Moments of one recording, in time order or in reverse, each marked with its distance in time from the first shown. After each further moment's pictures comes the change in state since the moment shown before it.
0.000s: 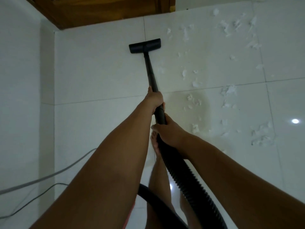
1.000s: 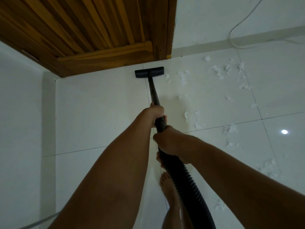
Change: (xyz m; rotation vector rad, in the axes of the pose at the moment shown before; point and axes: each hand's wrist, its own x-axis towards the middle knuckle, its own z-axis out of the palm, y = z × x) left_hand 0.046 0.203 -0.067 -0.039 -0.150 -0.113; right_hand 0.023 -0.238 0.069 -0.310 0.192 0.152
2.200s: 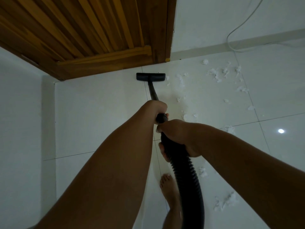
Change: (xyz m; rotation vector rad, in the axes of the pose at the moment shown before) left_hand -0.043 0.044 0.010 0.210 -0.033 -0.066; right_hand -0.036 -0.032 -0.024 0.170 -0.087 0.096
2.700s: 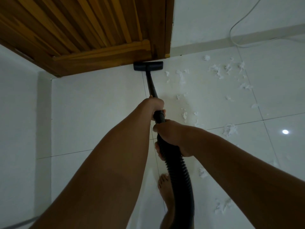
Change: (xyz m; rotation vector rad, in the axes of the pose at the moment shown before) left_hand 0.047 -0.008 0.011 -0.031 0.076 0.054; right_hand 0.066 0.021 -0.016 -0.021 -0.028 -0.080
